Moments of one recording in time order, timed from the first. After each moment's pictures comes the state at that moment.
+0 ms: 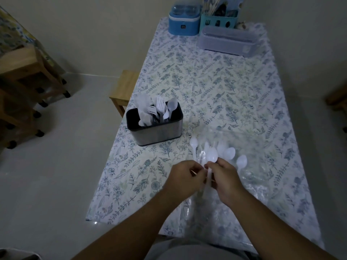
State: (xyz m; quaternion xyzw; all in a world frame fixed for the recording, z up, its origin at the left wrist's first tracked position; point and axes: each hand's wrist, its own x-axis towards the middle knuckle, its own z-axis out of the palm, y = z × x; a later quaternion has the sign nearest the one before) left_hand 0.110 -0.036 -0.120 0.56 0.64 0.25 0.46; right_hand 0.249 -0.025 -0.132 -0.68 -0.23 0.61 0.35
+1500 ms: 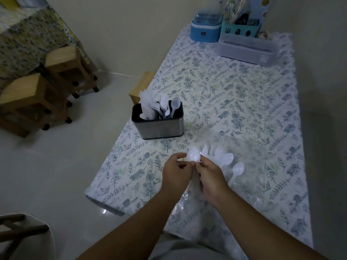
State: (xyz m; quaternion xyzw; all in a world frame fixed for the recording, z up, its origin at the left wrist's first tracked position) left_hand 0.146 -0.048 -0.123 0.30 0.72 0.42 0.46; right_hand 0.254 -0.029 -0.121 -0.59 -0.29 0.69 0.31
